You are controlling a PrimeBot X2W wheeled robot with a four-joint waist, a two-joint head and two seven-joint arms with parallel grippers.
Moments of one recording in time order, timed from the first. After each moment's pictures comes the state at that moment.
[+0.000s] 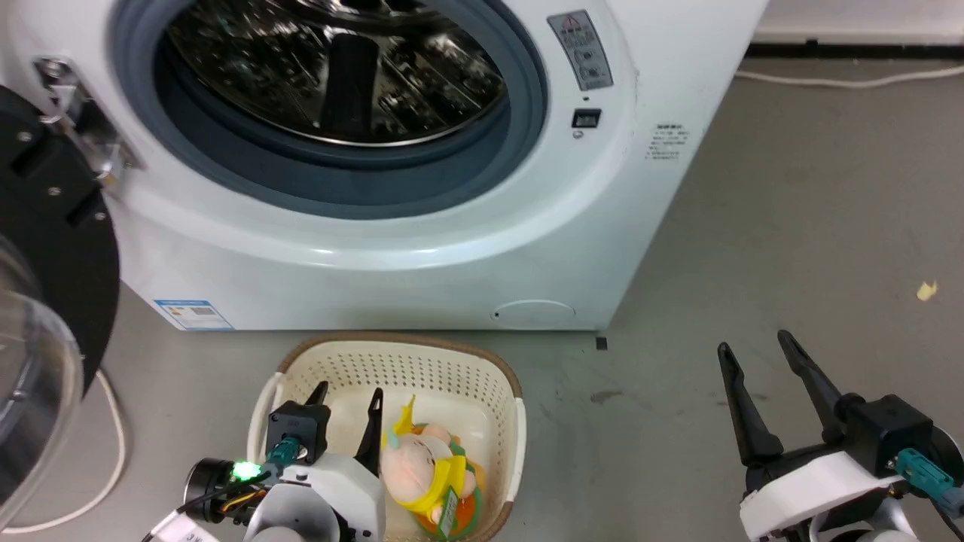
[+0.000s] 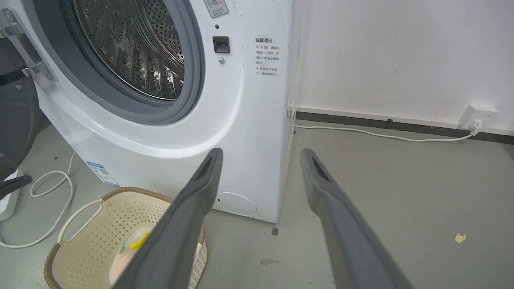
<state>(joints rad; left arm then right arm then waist) -0.14 0.06 -0.11 0.30 -0.04 -0.02 -0.03 -0.03 -0.05 -0.01 -0.03 0.08 0.12 -0.08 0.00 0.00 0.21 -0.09</state>
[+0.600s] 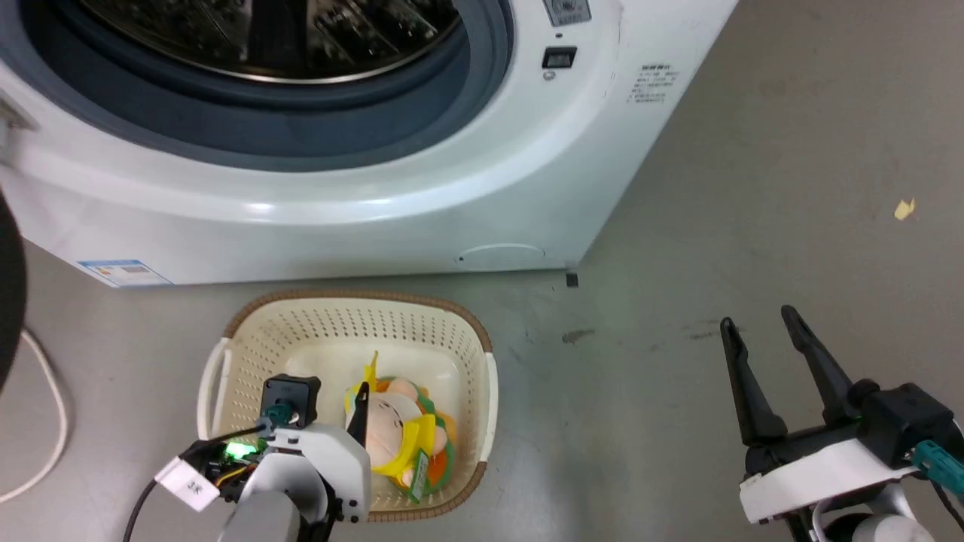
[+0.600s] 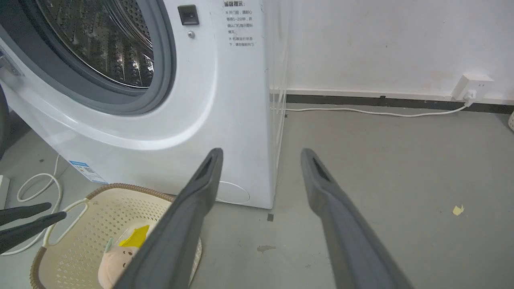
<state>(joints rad) -0.30 0.10 -0.12 0.56 -0.09 -0.03 -0.02 -0.06 -0.05 0.01 -0.05 0.13 0.12 -0.12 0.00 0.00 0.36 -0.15</state>
